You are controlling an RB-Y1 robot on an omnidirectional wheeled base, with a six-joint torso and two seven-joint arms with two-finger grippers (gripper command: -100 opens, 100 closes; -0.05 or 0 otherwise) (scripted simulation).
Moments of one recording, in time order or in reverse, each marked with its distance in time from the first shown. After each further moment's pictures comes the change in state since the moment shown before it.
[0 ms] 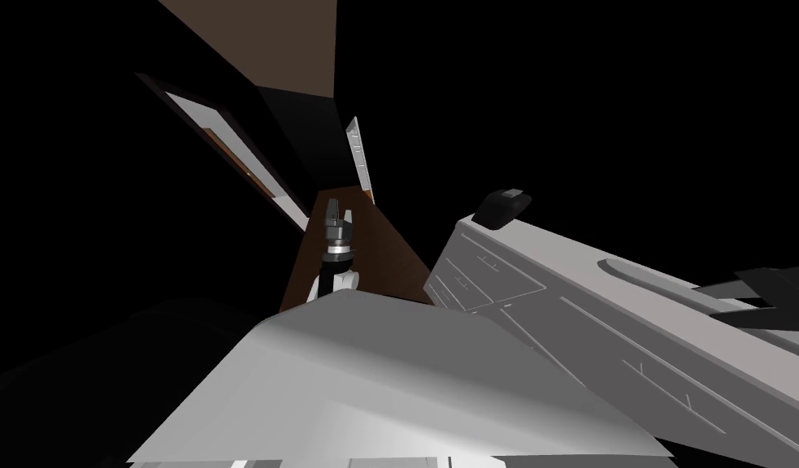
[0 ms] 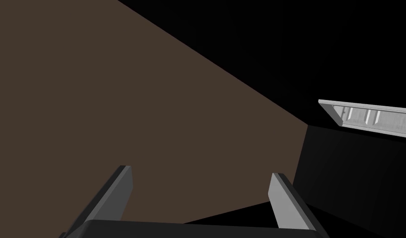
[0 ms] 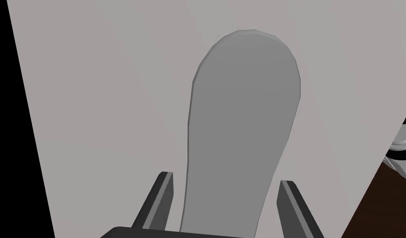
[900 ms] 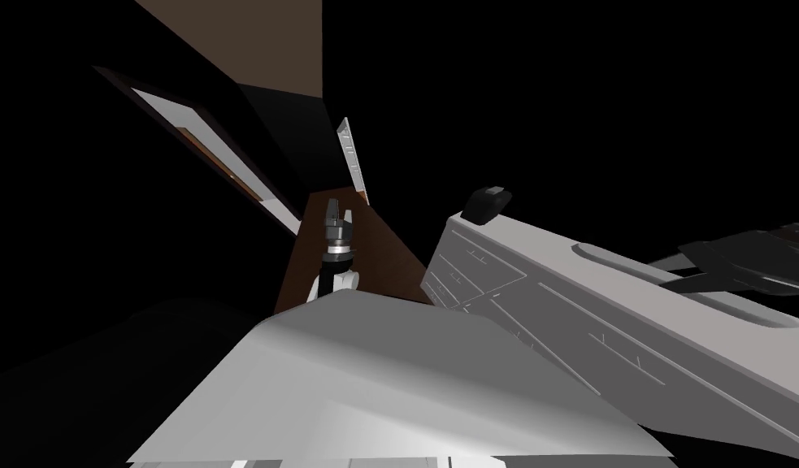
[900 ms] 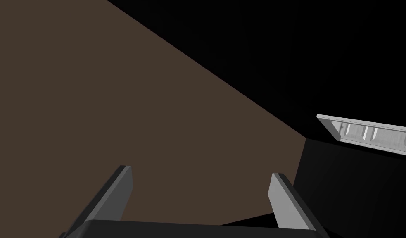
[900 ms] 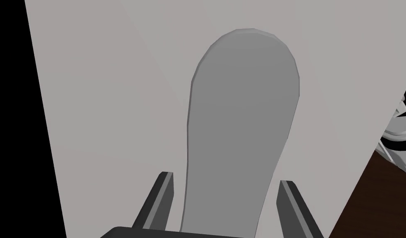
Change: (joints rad) left arm 0.000 0.000 0.000 0.000 0.000 0.000 0.000; right arm 0.290 -0.160 -0.161 0.042 -0.209 0.017 0.036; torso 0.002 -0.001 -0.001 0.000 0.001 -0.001
